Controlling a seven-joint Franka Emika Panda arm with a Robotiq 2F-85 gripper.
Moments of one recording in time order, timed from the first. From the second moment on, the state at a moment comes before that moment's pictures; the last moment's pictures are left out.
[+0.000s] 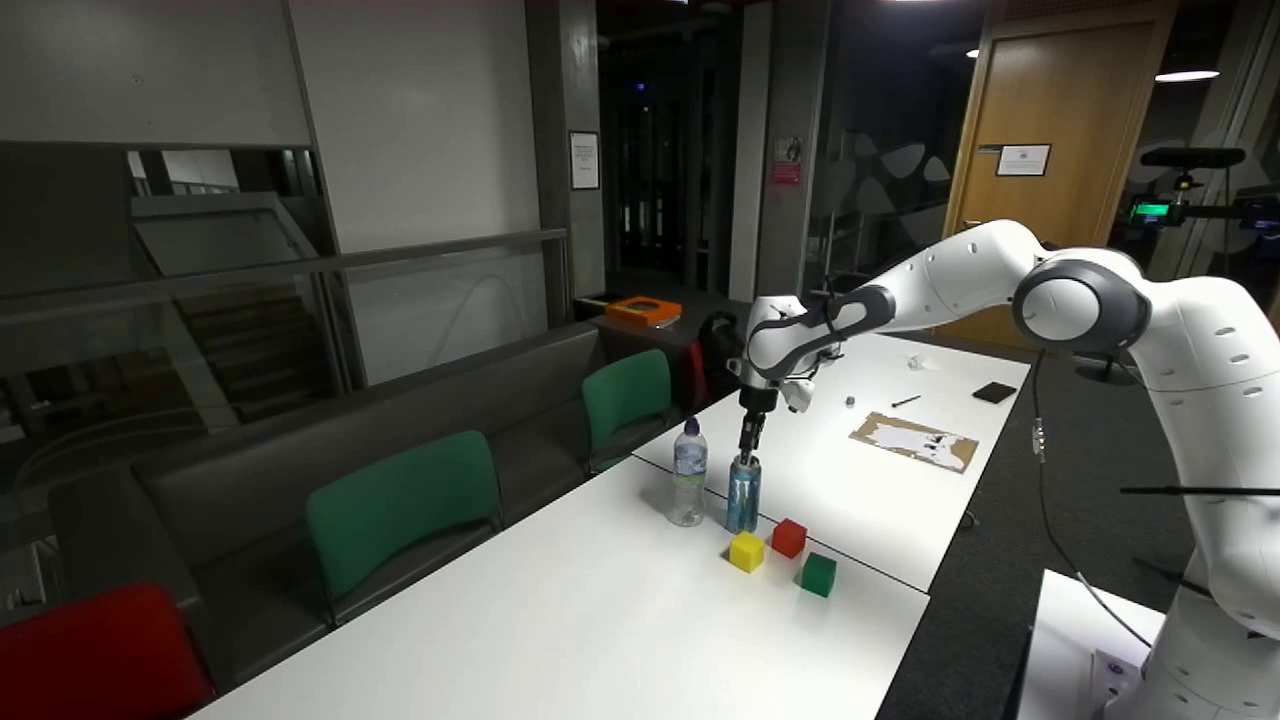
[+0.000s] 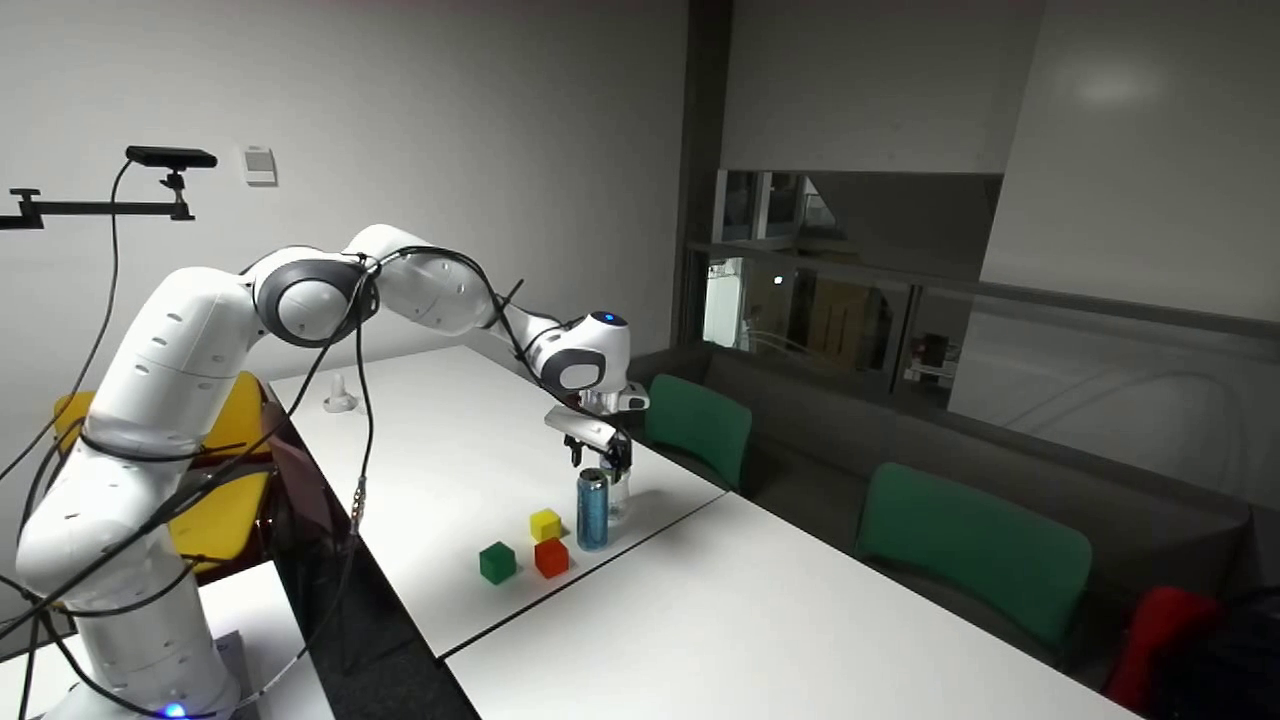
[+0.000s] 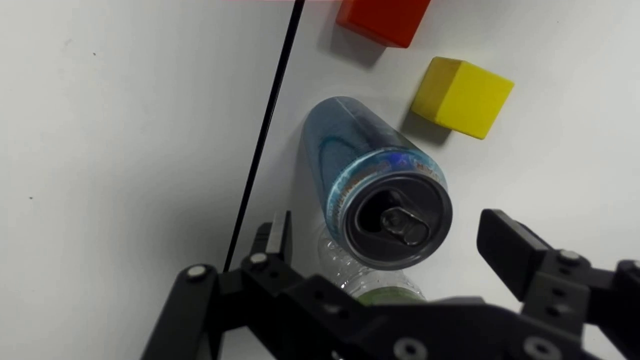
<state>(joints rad) -0.16 0.53 0.03 -1.66 0.14 2.21 -0.53</state>
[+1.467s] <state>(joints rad) -0.15 0.54 0.05 -1.62 0.14 2.11 -0.47</state>
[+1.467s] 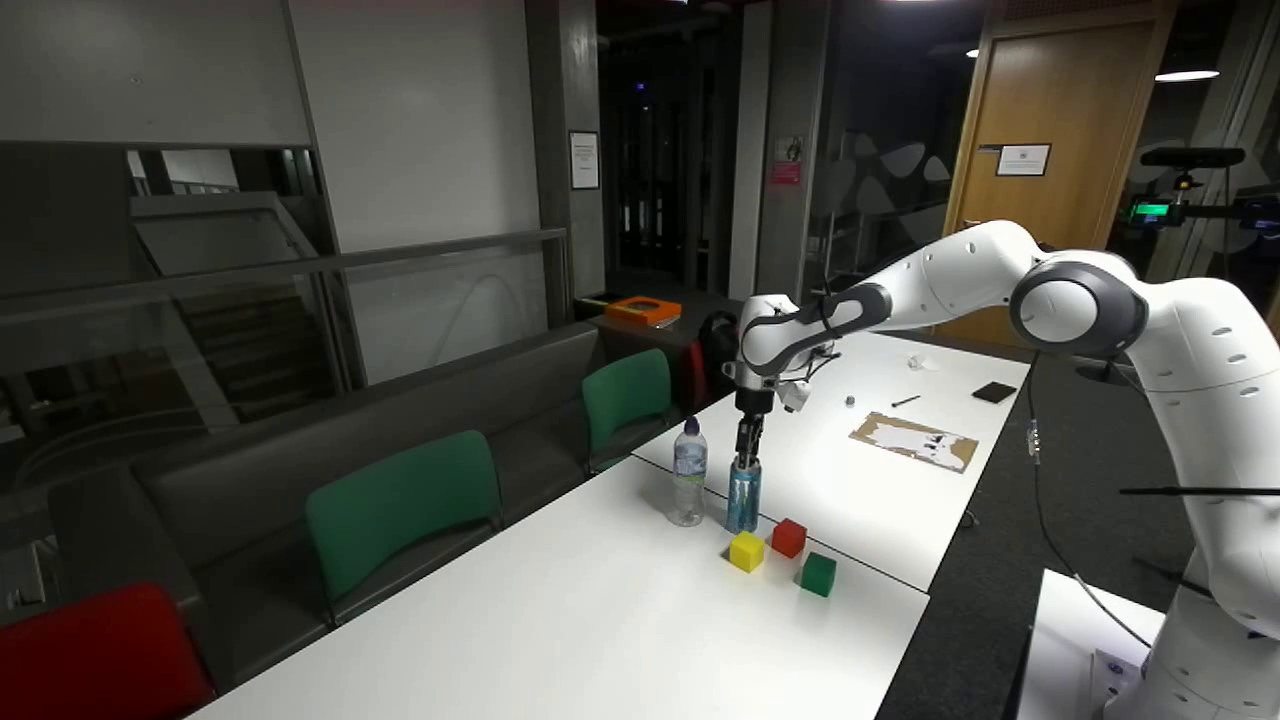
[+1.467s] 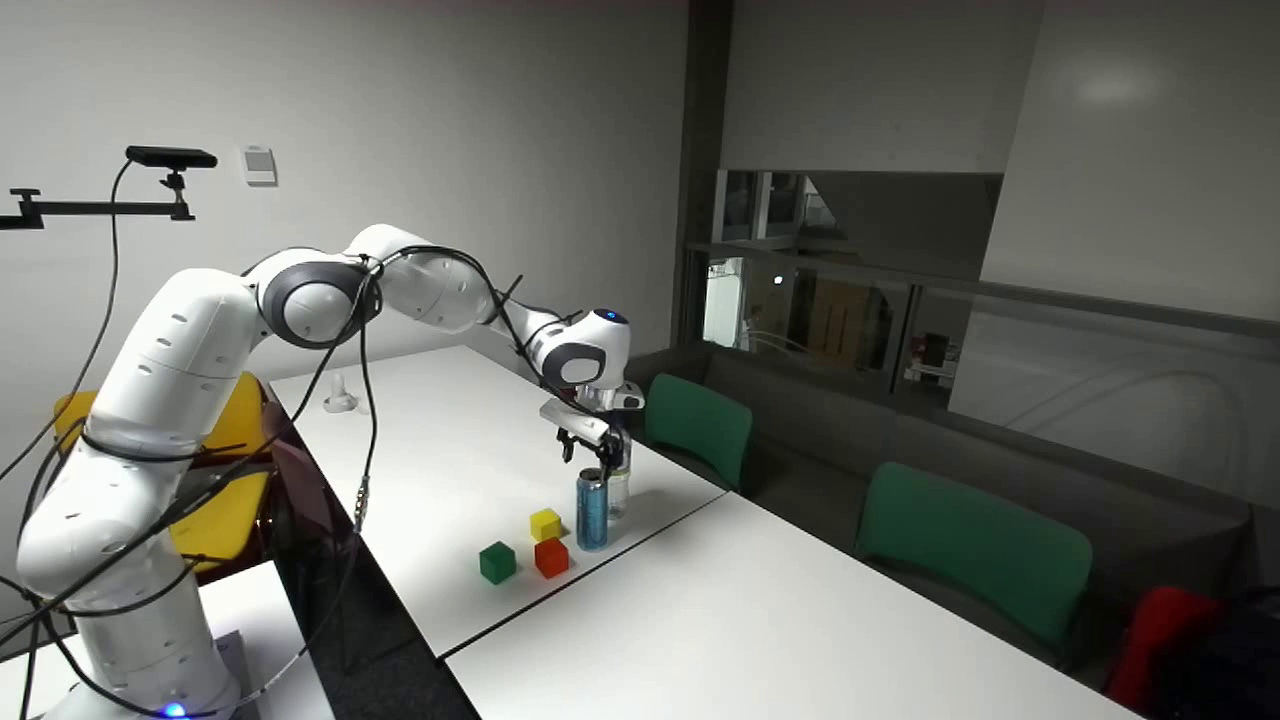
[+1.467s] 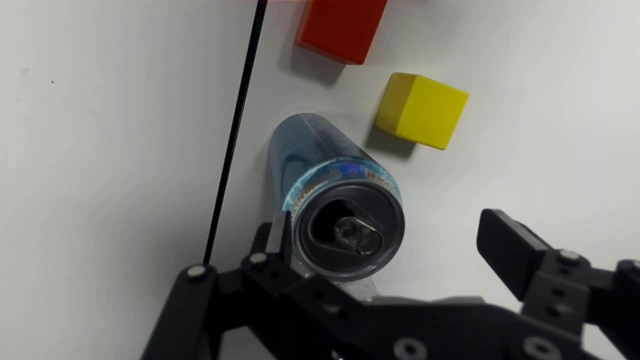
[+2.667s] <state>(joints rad) -0.15 0.60 0.04 -1.57 0.14 2.11 -0.47</state>
